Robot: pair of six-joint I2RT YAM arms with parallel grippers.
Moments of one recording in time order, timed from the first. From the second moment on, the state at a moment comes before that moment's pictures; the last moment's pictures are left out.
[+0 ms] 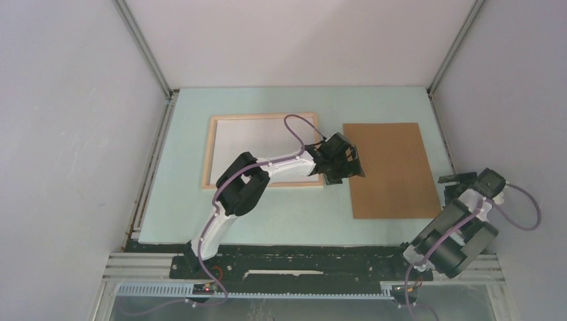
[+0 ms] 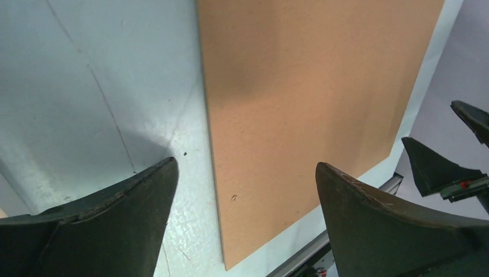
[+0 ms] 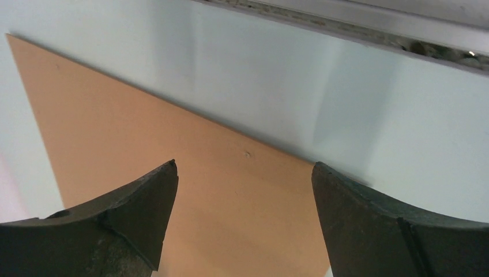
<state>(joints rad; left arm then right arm) -0.94 2.26 1.75 -0.32 0.10 -1.06 -0.88 1.27 0.61 -0.27 -0.19 0.69</state>
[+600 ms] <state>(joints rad) -0.93 2.23 1.65 -0.25 0.10 -1.27 -0.60 1.43 0.73 -0.38 -0.04 0.60</state>
